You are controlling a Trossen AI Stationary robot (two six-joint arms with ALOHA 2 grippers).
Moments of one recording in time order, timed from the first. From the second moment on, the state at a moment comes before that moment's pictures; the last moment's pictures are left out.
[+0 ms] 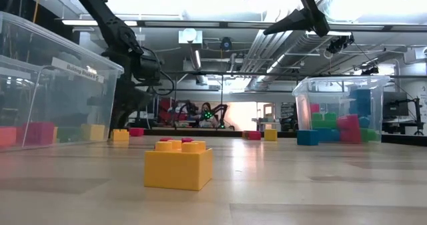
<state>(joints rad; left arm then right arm) 0.74 1.71 0.95 -0.74 -0.10 0.83 0.30 1.33 0.95 -0.15 0.68 1.07</state>
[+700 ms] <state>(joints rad) 0.38 1.10 1.11 -0.82 0.20 0.22 0.30 1.33 0.95 -0.16 0.67 0.98</state>
